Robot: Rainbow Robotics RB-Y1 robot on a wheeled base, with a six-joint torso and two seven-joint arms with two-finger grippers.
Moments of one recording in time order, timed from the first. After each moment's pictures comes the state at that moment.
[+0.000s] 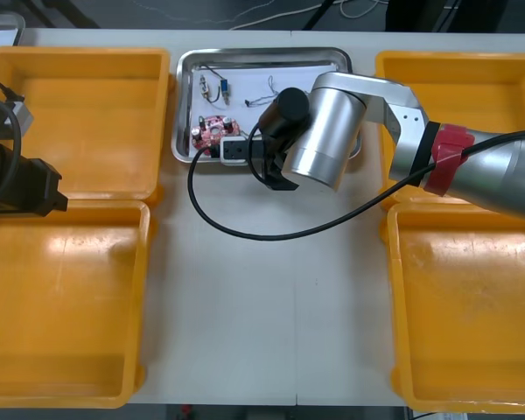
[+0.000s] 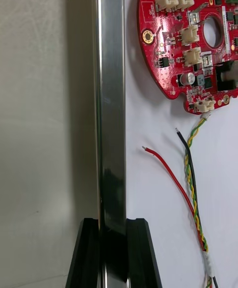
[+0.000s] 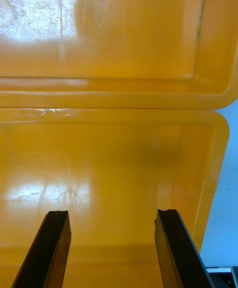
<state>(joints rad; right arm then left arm) -1.21 -0.54 1.17 -1.37 -0.69 0.97 1.93 -0.36 0.88 0.08 -2.19 0.92 1.89 -0.96</state>
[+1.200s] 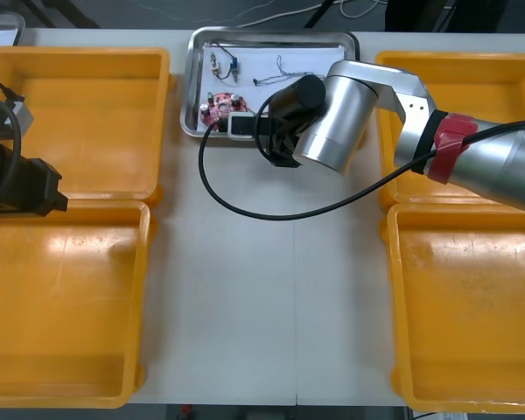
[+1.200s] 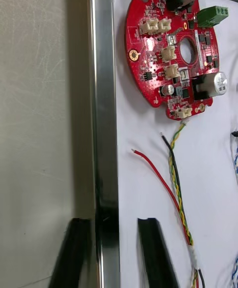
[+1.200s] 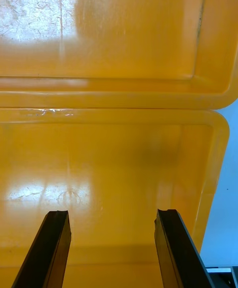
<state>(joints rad) -1.23 -0.54 1.17 -1.25 -0.66 0.81 1.93 -0.36 0.88 0.08 -2.19 0.92 1.89 -0.96</state>
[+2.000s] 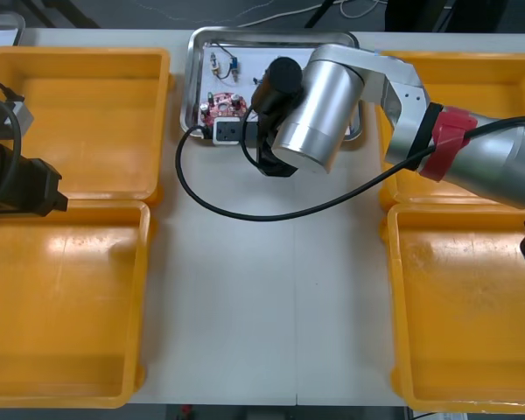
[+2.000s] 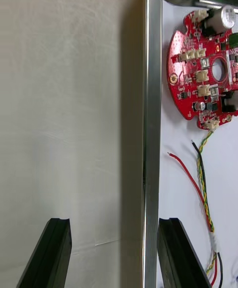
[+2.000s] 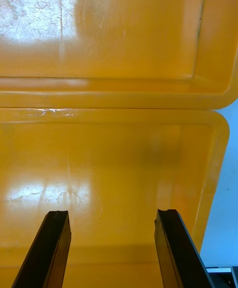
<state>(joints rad) -1.23 -0.52 1.07 -1.41 -0.71 1.10 1.93 -0.36 0.88 0.08 -2.19 0.92 1.89 -0.96</state>
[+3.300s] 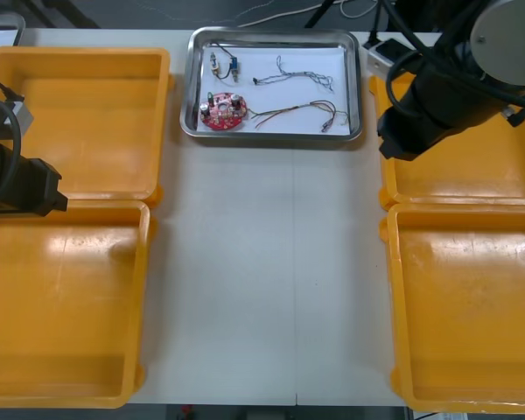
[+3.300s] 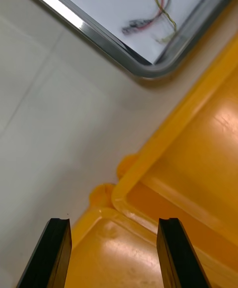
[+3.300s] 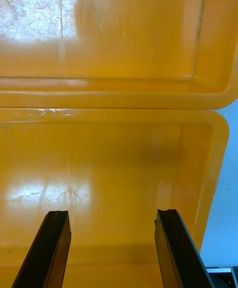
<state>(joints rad) -0.97 -0.88 0.49 -1.89 -1.00 1.76 1.26 -0.36 0.88 0.08 -2.19 0.92 1.89 -0.96</state>
